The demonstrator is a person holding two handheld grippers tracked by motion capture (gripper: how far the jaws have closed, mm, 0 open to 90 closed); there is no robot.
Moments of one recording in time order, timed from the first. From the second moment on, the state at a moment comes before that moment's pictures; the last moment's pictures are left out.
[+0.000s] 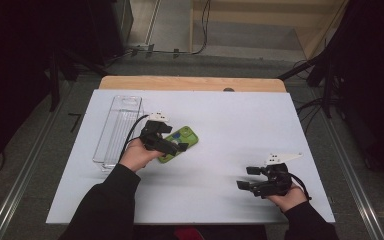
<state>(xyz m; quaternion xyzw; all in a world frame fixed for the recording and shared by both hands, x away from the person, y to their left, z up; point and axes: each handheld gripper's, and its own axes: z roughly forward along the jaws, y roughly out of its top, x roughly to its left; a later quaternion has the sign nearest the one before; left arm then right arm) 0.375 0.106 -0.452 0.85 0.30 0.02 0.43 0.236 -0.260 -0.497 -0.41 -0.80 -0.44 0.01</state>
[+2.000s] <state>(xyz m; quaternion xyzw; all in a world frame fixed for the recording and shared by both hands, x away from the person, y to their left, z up) 0.410 0.089 -0.501 0.88 0.31 0.04 0.36 0.235 -0.260 -0.497 -0.40 -0.80 -0.44 0.01</state>
